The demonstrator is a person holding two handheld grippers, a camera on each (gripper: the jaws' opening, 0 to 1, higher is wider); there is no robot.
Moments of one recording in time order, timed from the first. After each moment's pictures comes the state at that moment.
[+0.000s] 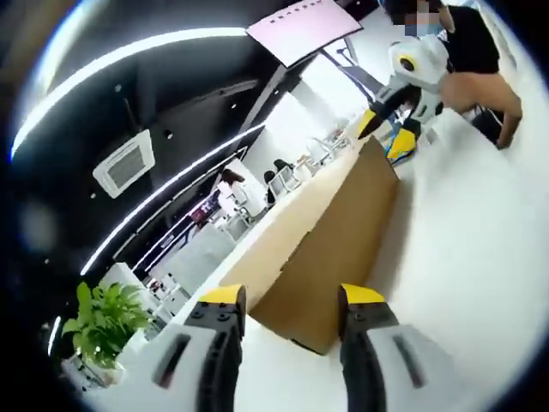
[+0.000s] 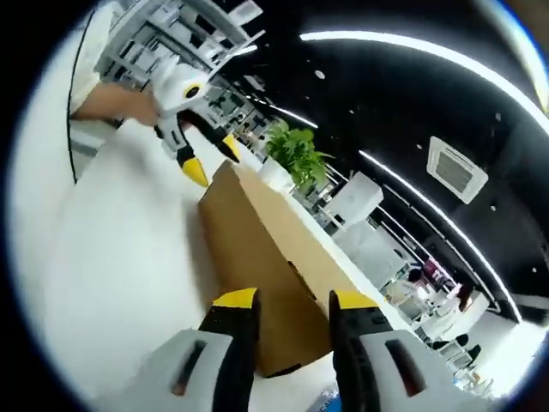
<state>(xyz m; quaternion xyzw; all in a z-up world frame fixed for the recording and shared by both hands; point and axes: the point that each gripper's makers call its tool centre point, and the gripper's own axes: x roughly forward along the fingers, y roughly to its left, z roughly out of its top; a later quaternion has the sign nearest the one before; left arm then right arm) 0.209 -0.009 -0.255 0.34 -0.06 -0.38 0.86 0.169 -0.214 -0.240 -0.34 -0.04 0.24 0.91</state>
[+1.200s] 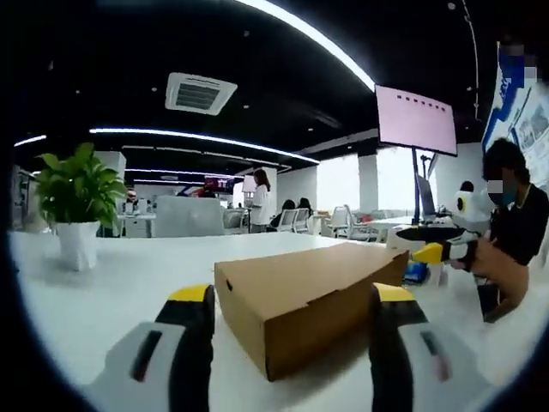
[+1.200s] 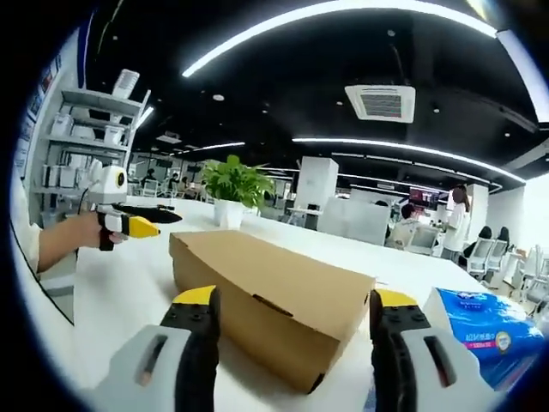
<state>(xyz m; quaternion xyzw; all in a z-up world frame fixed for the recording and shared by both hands) 0.222 0.008 -0.239 -0.04 0.02 -0.40 0.92 0.185 -0.223 -0.231 -0.12 0.01 0.19 0.97</state>
